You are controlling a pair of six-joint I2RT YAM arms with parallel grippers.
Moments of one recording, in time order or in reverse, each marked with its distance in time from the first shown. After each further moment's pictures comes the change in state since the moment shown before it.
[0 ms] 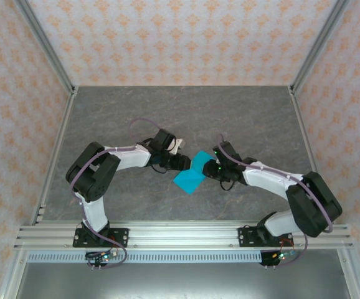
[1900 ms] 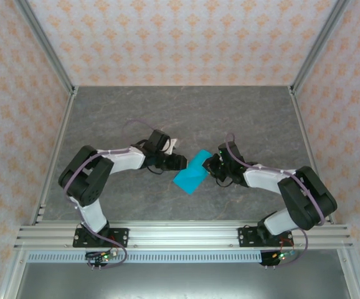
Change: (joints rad) left arm 0.049 -0.101 -0.087 0.031 0.004 -0.044; right arm -0.071 0.051 -0.103 0.346 -0.118 0.373
